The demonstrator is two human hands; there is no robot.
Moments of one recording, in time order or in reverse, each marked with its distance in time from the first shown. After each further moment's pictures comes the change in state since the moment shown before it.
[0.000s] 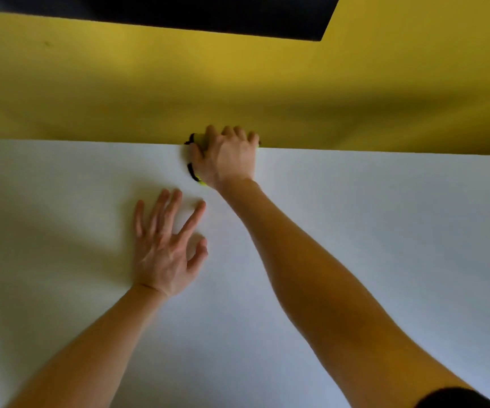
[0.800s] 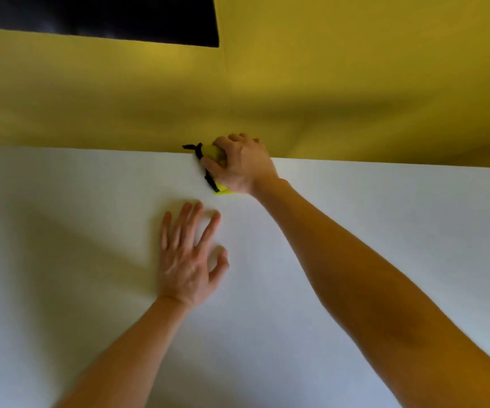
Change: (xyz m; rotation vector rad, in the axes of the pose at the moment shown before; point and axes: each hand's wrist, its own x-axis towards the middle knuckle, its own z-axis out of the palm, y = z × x) left_hand 0.038 0.223 0.025 -0.094 -0.013 -0.050; right_hand 0.003 0.227 -0.043 0.125 -0.132 -0.266
